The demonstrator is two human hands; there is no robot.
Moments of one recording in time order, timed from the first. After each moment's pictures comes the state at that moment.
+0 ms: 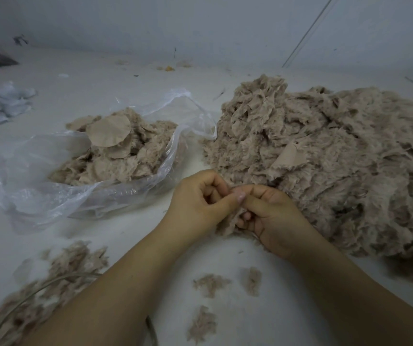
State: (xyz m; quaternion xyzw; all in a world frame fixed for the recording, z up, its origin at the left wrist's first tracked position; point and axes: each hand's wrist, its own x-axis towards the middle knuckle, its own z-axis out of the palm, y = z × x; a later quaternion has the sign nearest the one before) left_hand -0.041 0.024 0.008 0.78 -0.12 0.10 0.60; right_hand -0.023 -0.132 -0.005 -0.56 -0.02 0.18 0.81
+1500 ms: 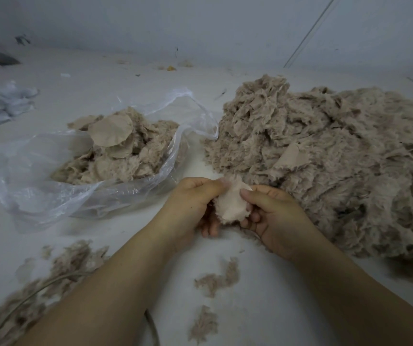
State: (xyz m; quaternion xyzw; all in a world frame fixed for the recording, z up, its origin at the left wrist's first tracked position) left_hand -0.035 0.033 0.013 0.67 -0.01 -0.11 0.74; right_hand -0.024 -0.131 -0.001 -0.55 0.00 0.16 0.82
